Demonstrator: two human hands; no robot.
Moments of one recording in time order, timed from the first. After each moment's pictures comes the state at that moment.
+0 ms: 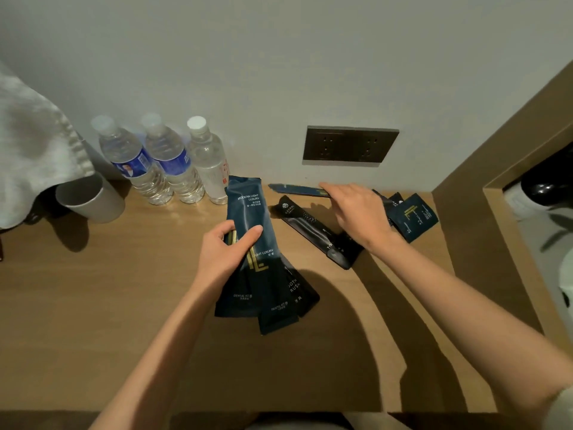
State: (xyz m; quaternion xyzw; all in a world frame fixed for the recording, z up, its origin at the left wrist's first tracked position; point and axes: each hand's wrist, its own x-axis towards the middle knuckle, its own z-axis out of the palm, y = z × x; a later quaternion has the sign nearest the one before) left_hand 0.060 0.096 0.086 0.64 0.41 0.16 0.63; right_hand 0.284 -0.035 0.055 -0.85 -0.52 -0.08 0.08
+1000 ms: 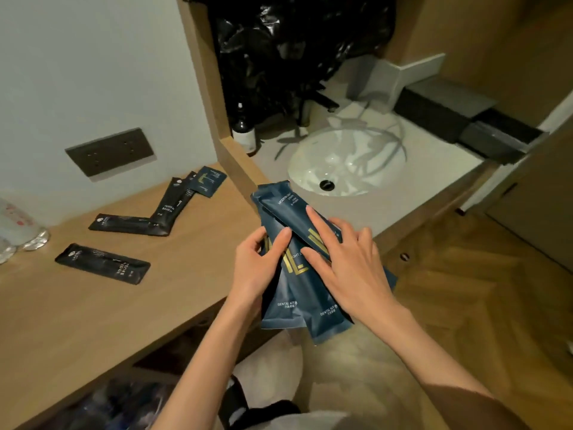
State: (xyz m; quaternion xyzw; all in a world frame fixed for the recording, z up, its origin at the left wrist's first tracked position) left_hand 0.033 -0.320 0.154 0.67 0.11 0.05 0.73; right_hand 0.033 -0.474 0.170 -0.97 -0.14 -0.04 0.17
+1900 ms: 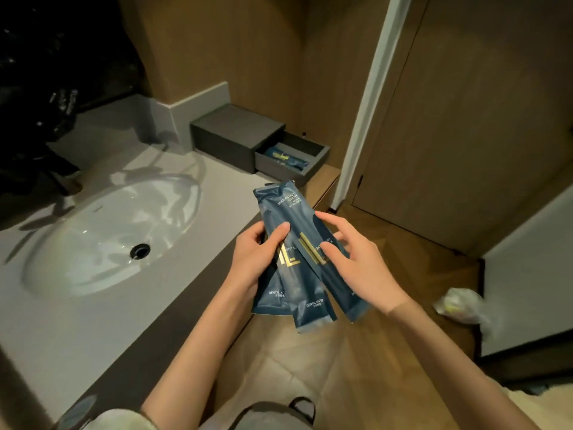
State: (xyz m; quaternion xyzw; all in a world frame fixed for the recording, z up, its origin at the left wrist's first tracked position) left_hand 0.207 -0.774 0.162 0.66 0.00 -0.17 0.73; right_hand 0.125 -0.933 0.185 -0.88 0.07 -0.07 0.46
